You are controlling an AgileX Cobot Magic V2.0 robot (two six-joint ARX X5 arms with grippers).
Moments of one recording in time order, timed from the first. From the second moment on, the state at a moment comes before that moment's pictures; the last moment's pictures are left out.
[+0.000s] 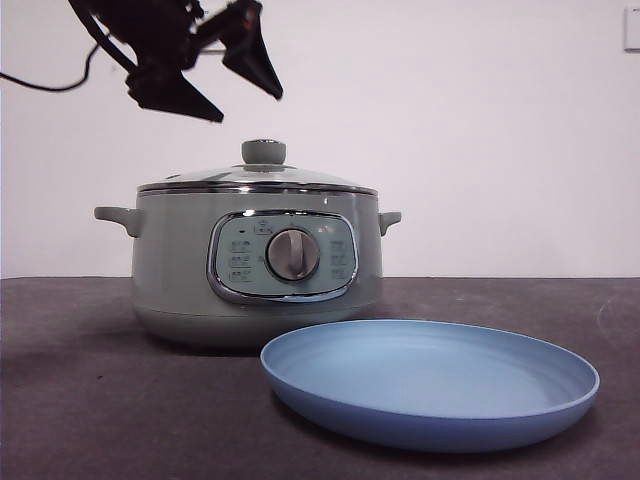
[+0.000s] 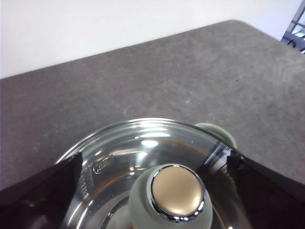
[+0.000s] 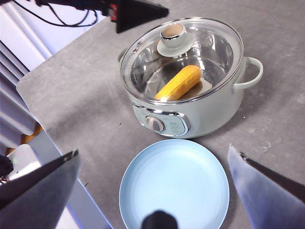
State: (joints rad) left arm -0.34 1.60 1.31 -0.13 0.29 0.02; right arm 0.16 0.94 1.17 -0.89 -0.67 -0.22
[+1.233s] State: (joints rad) left arm -0.42 1.72 1.31 -0.11 0.19 0.03; right arm 0.16 0.96 1.17 -0.92 -0.67 -0.22
